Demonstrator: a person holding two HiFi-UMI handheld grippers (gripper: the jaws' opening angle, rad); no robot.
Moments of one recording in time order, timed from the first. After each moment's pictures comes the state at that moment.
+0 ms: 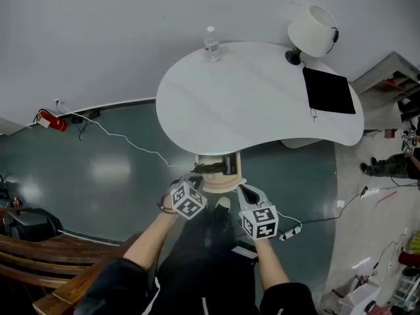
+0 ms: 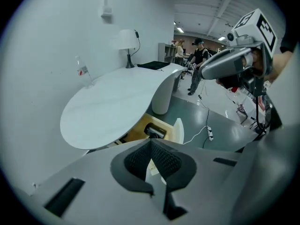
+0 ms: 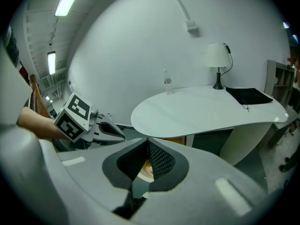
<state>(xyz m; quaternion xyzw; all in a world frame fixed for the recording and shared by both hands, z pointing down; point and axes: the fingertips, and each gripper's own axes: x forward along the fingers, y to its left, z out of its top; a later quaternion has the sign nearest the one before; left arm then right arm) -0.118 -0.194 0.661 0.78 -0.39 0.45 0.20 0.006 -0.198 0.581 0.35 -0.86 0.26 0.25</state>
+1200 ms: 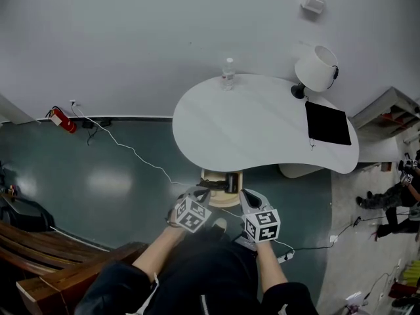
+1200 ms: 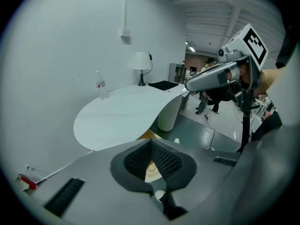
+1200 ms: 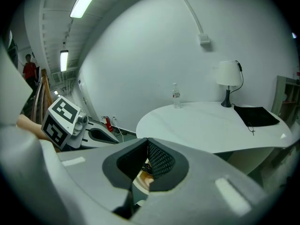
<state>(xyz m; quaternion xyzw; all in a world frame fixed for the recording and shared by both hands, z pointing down) -0.113 -0.185 0.589 0.78 -0.47 0.35 0.20 -0.010 -0.216 0.523 0.32 -0.90 0.20 0.23</state>
